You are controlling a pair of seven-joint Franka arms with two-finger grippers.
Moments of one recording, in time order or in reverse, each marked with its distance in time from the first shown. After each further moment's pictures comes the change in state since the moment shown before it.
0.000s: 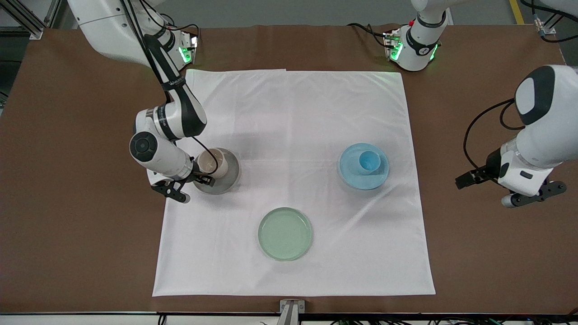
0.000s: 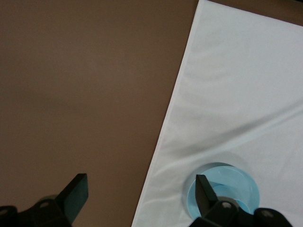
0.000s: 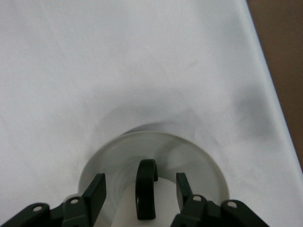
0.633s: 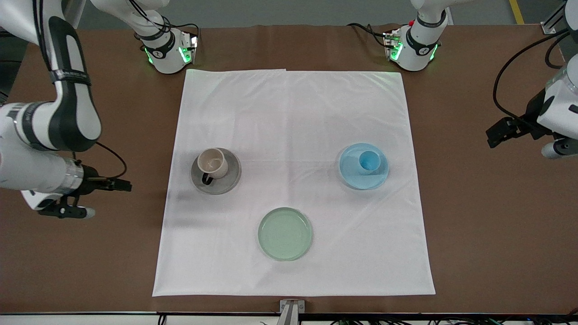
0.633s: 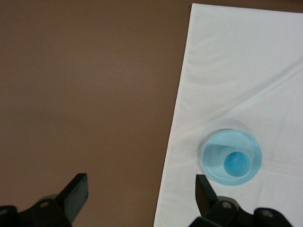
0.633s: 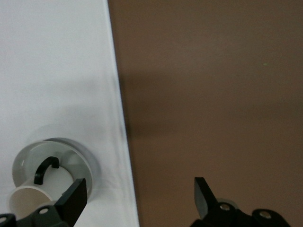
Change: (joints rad) left arm -0.166 -0.160 0.138 0.151 -0.007 -0.298 0.148; right arm -0.319 -0.073 -0.046 0.348 -0.093 -0.507 -0.579
